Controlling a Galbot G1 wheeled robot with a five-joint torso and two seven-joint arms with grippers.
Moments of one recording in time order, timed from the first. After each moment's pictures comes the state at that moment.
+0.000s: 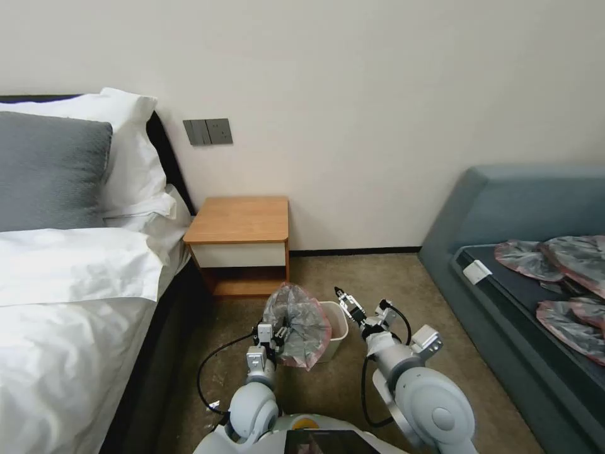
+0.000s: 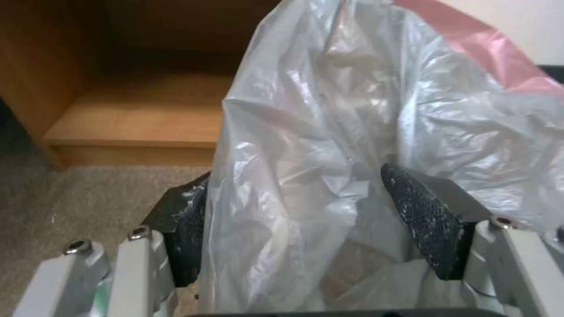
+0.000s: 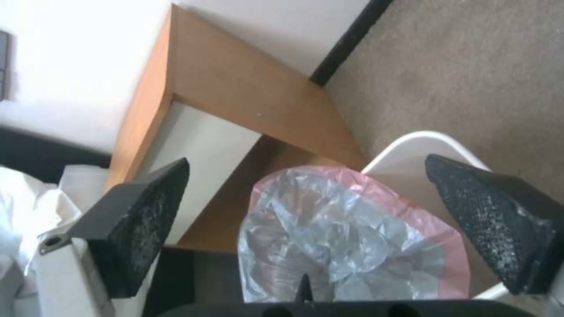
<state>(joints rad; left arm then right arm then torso) 1.48 -1.31 -0.05 -1.99 -0.32 0.24 -0.52 -1.54 1.32 0.30 2.49 1.24 -0.29 0.76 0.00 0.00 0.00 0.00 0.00</state>
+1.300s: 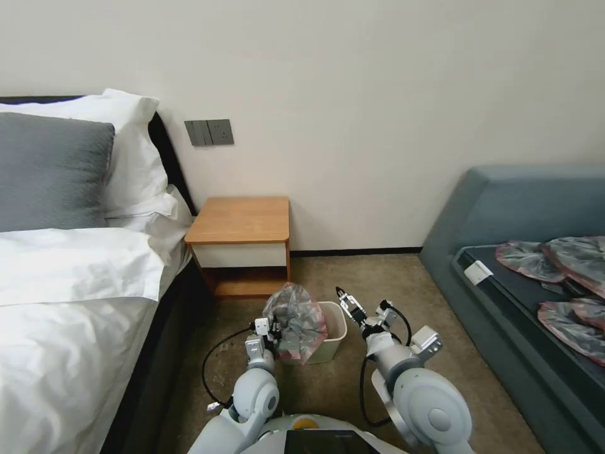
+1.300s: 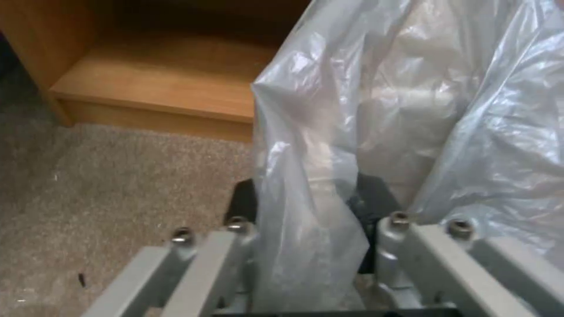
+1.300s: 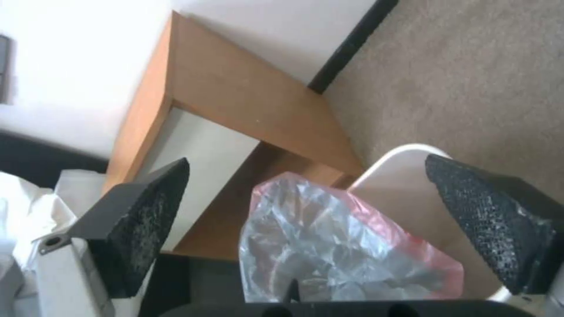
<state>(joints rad) 1.41 -1.33 -0.07 -1.95 -0.47 0.33 -0.60 -1.55 1.33 0.29 2.49 1.20 -0.28 0.75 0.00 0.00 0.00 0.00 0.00</state>
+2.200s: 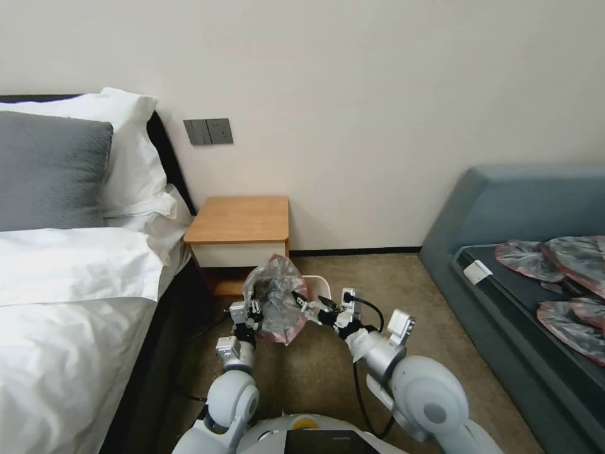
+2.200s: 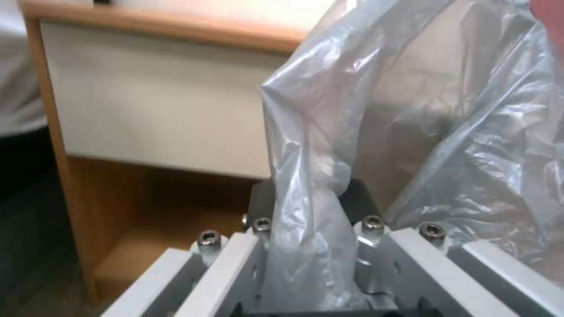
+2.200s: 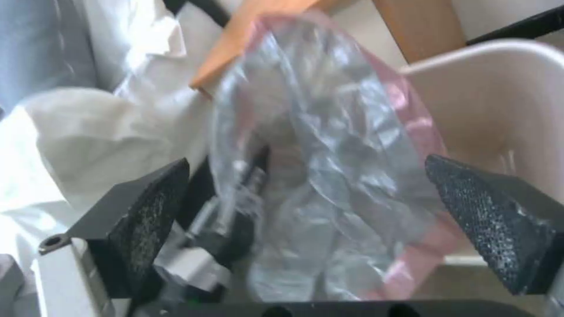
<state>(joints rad) 1.52 -1.35 -0.23 -2.10 -0.23 0.01 -0.39 -1.39 1.13 0.17 2.48 1.13 -0.54 0.44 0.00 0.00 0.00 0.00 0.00</state>
